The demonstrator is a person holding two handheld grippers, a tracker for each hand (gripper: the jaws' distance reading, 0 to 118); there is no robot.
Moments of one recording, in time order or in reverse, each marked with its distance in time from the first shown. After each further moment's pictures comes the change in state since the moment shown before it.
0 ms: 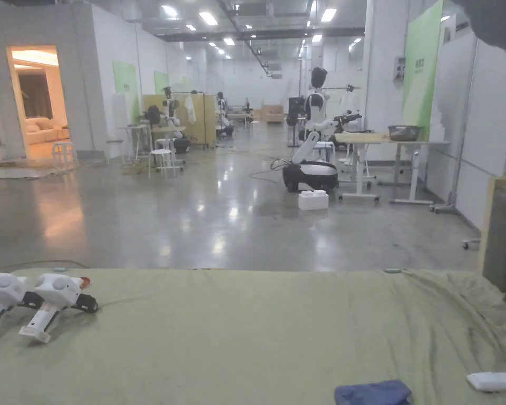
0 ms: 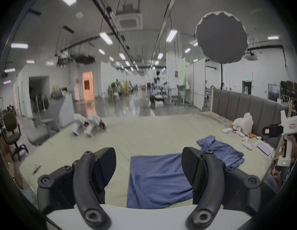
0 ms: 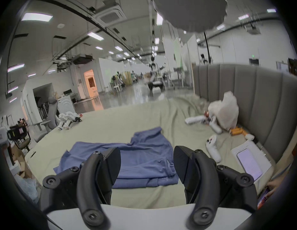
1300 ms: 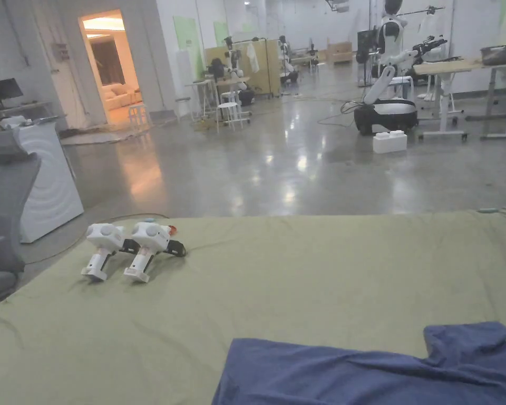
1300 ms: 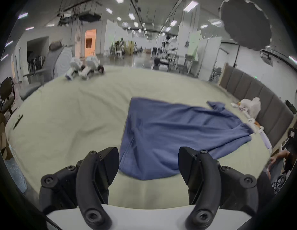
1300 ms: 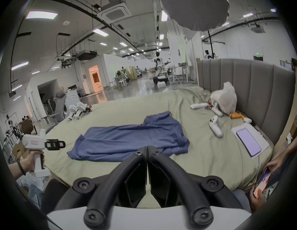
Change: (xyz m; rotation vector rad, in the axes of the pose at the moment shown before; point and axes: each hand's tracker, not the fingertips) left arm -0.051 -0.156 -0.132 -0.517 -0.019 0.204; right arm -0.024 -0.060 0.042 -0.126 0.032 -0.041
